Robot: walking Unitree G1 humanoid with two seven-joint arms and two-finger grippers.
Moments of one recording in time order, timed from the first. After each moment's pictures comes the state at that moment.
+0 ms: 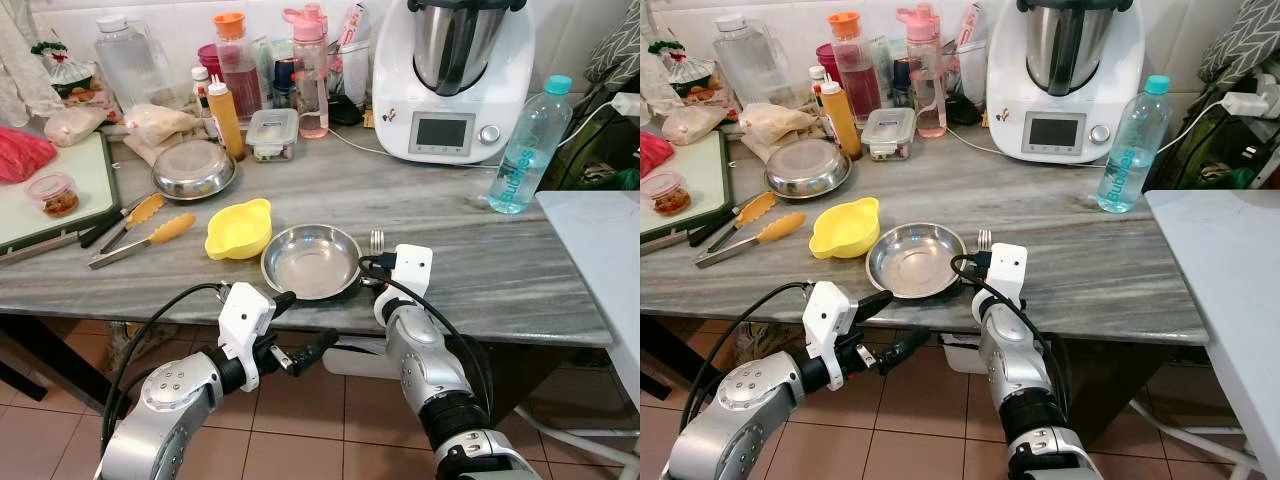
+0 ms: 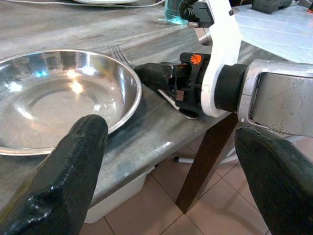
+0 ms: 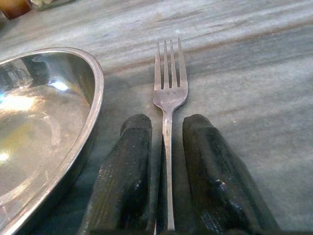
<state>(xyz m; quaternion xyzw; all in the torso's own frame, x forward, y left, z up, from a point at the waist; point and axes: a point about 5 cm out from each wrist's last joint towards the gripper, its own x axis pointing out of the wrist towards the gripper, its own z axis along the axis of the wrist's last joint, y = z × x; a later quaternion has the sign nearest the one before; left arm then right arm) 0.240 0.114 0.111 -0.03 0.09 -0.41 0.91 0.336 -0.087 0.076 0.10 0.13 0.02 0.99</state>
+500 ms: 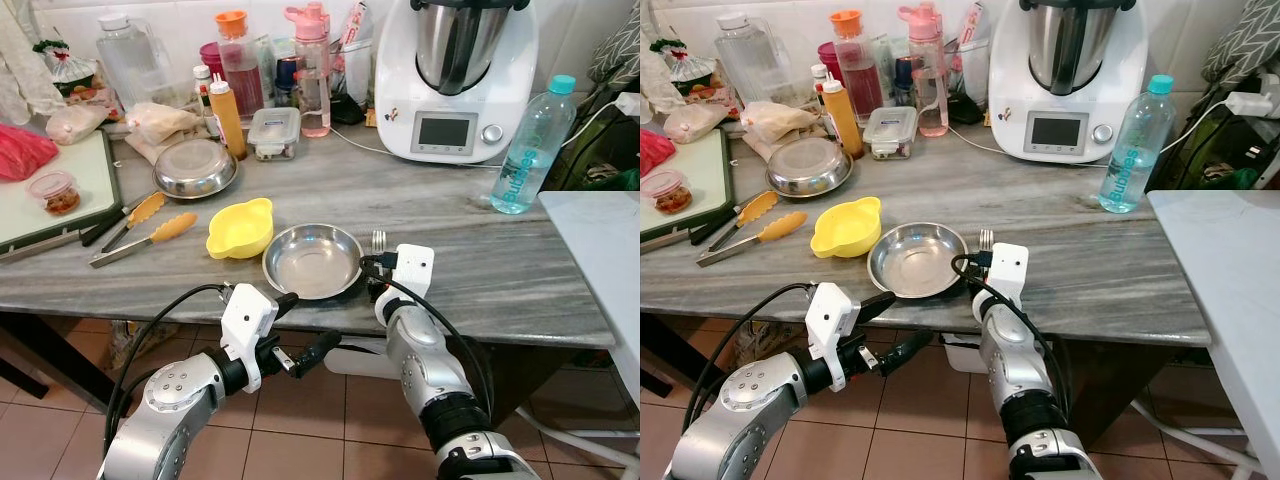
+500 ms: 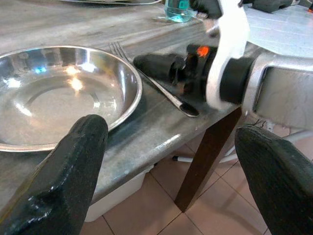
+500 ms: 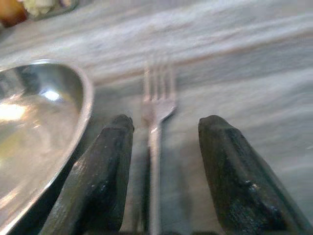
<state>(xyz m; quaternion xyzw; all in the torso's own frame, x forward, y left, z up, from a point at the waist) 0.239 0.112 0.110 -0.03 0.09 -0.41 0.91 0.335 -0.102 0.083 0.09 0.09 0.01 0.99</state>
